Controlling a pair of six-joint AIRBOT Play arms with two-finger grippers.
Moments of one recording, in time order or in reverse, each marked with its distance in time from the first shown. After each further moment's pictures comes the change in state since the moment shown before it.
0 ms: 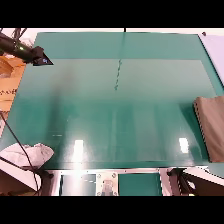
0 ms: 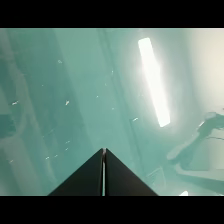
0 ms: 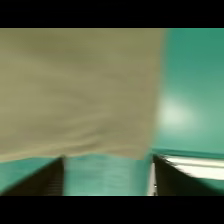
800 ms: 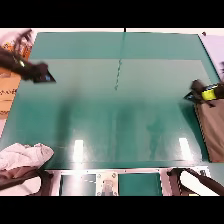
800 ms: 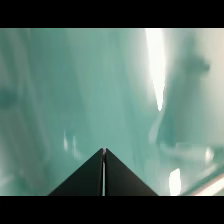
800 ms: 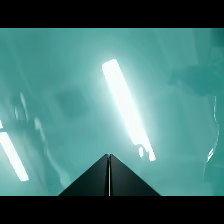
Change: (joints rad) left arm -0.122 0.519 -0.640 0.127 0.069 -0.124; right arm 0.938 0.127 -0.135 0.308 -0.241 -0.209
